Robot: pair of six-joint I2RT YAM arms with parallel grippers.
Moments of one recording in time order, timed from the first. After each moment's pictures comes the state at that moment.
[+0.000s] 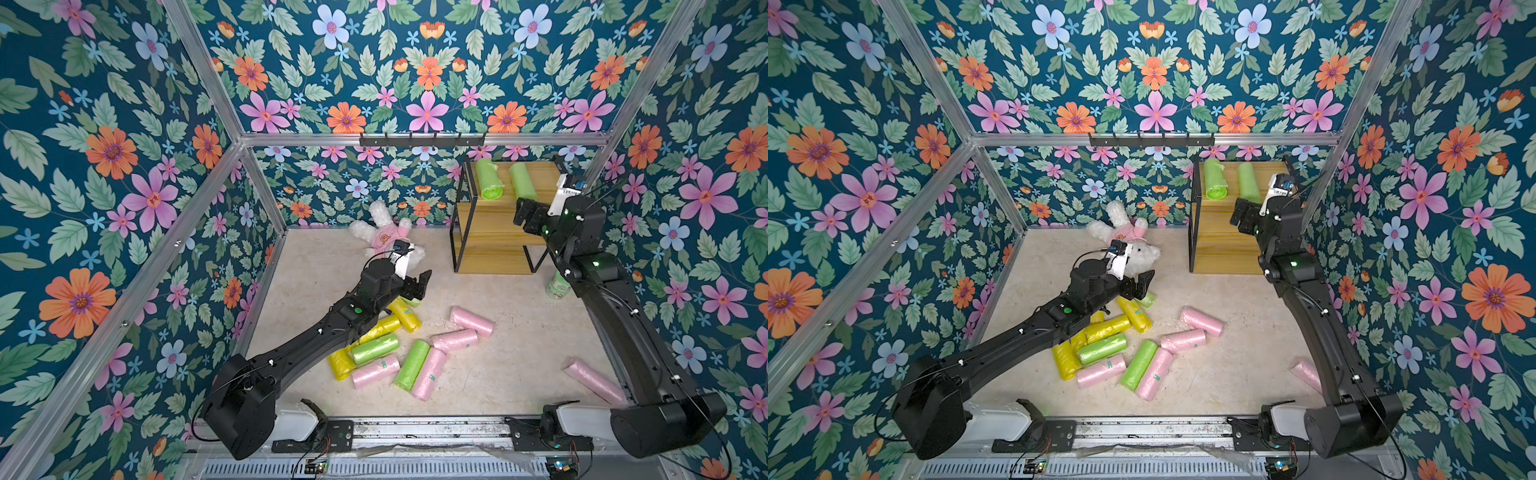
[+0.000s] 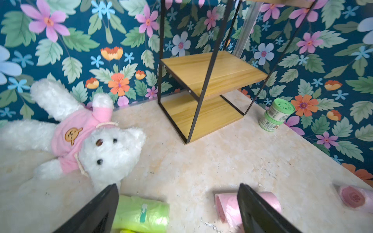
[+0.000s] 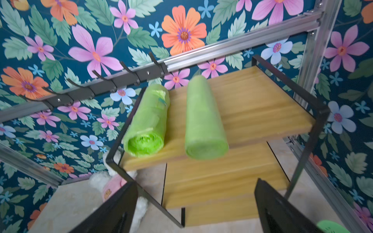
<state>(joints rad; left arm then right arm) -0.71 1.35 0.94 0.11 -0.05 -0.18 0.22 1.27 1.40 -0.36 0.17 0.29</state>
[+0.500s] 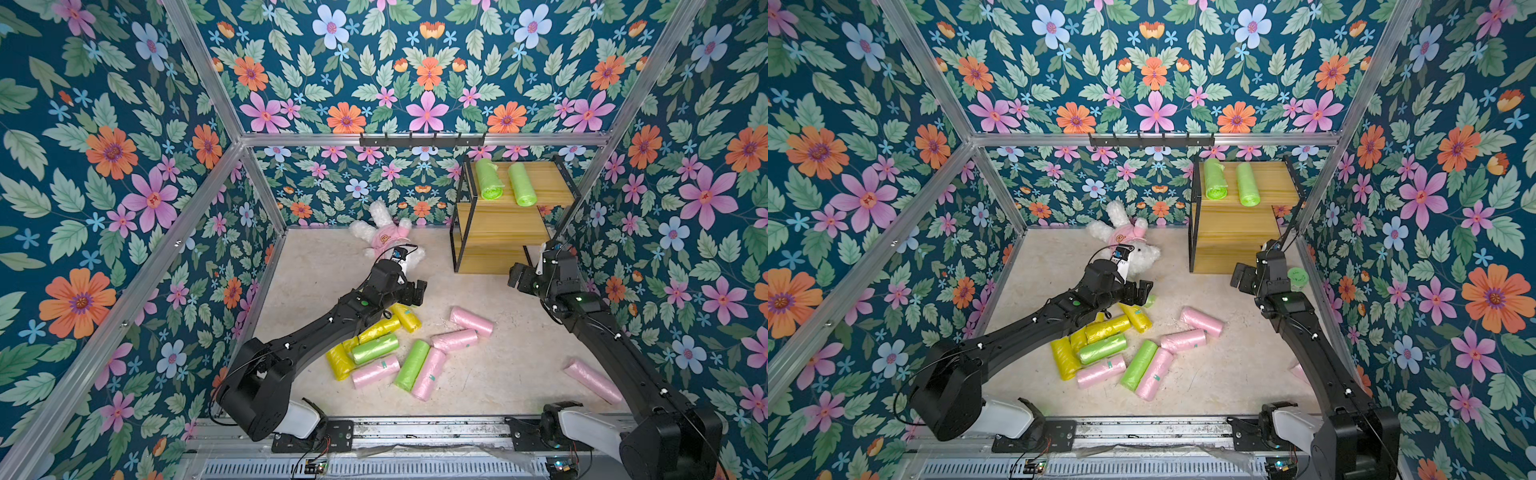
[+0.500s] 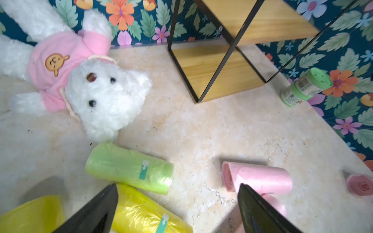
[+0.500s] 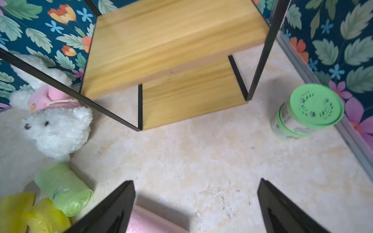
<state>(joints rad) -0.67 1.45 0.96 -0.08 -0.04 -0.30 0.19 1.14 0.90 -0.42 0.09 0.39</state>
